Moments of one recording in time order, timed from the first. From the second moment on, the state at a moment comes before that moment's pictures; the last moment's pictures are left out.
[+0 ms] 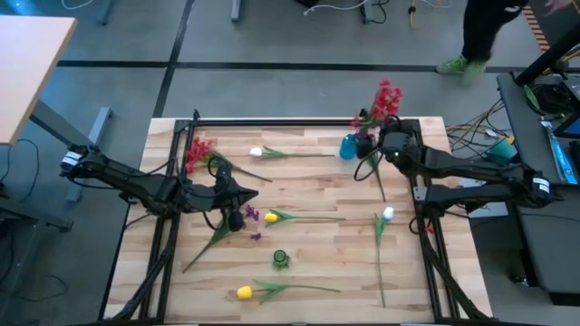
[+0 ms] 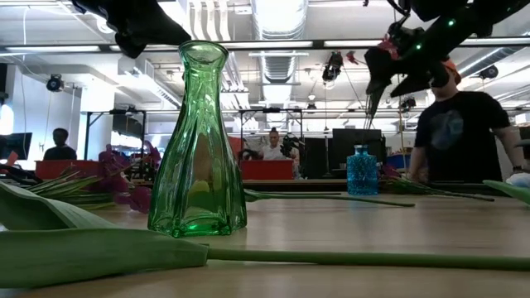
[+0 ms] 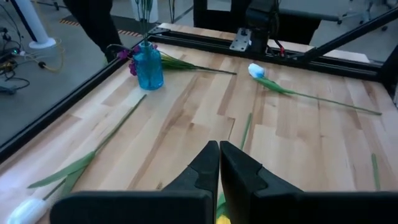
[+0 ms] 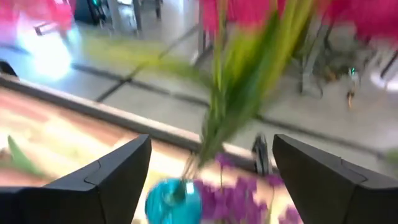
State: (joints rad) left arm -0.31 1.01 0.70 -0.15 -0.57 -0.32; right arm -0.35 0.94 0.63 -0.20 0.74 0.35
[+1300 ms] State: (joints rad) left arm -0.31 0.97 0.71 -0.60 -0.42 -1.04; right arm -0.15 0.99 0.69 -0.82 -0.13 0.85
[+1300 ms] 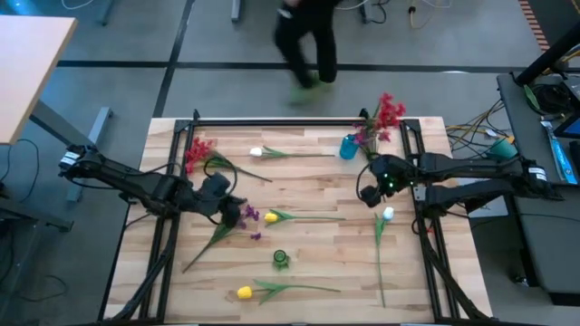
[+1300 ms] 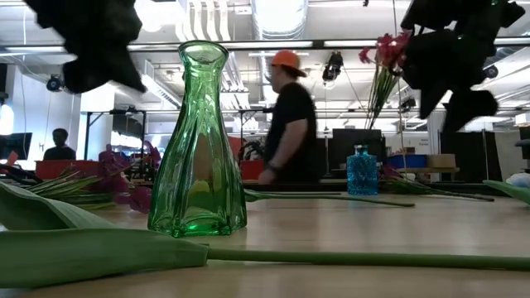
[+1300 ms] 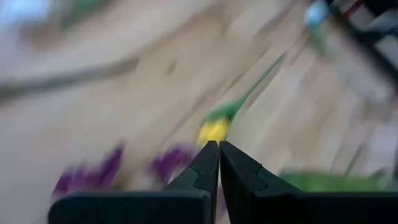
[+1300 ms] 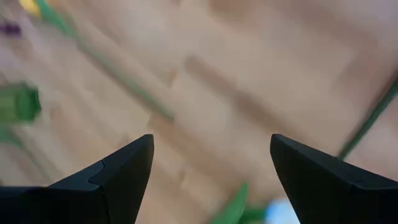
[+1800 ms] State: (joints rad) left arm -0.31 0.98 0.71 -0.78 -0.31 -1.04; right arm -0.07 1.00 0.83 -0.86 -0.17 0.96
